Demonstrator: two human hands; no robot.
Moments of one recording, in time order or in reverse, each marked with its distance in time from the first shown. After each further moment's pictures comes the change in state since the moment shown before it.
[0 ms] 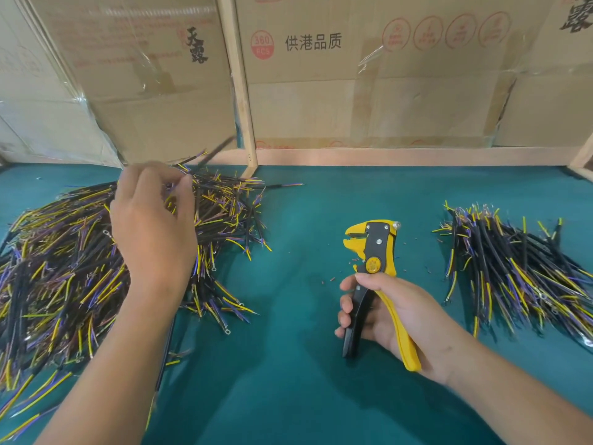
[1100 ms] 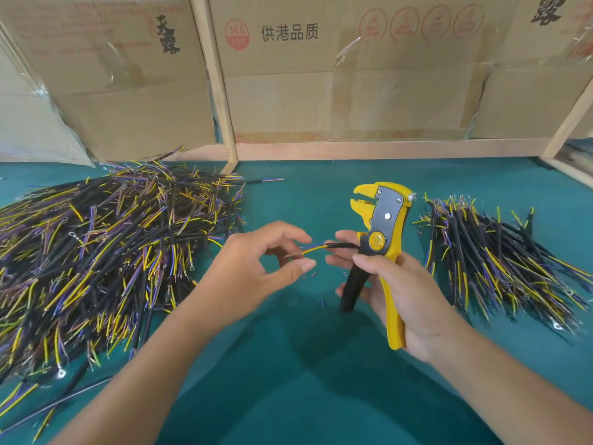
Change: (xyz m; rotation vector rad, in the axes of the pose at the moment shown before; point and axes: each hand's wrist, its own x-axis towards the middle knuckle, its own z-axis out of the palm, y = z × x) left_hand -0.058 0.066 0.018 -0.720 -0.904 0.100; right_hand 0.005 -0.007 -0.016 -0.073 0.072 -0.351
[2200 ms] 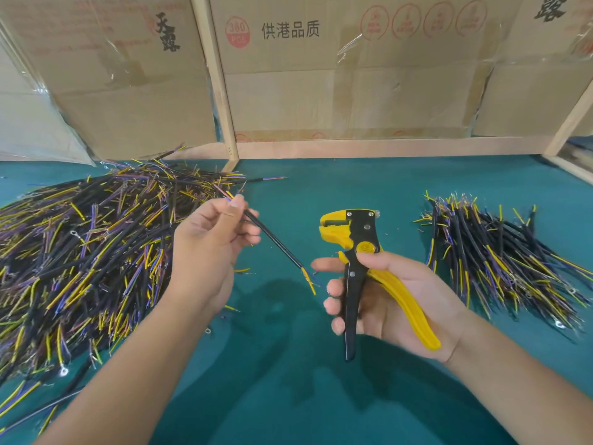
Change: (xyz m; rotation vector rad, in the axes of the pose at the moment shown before) left_hand 0.012 -0.004 -0.011 -0.778 0.586 -0.337; right_hand -0.006 -0.016 -0.004 0.280 -0.366 0.444
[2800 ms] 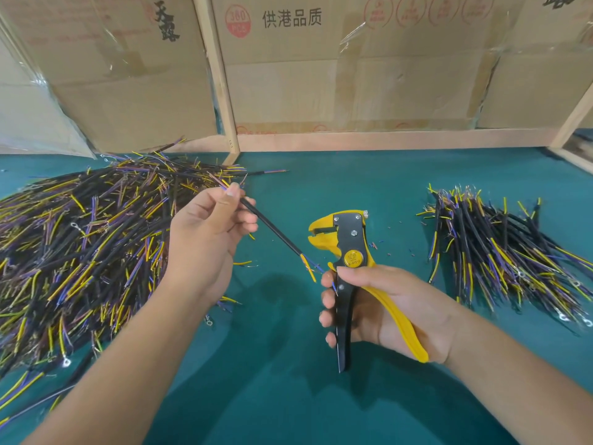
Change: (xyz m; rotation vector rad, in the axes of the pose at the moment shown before) left_hand 0.003 0.001 -0.003 -0.011 -0.017 0.024; right_hand 0.009 0.016 -0.005 -0.104 -0.001 0.082
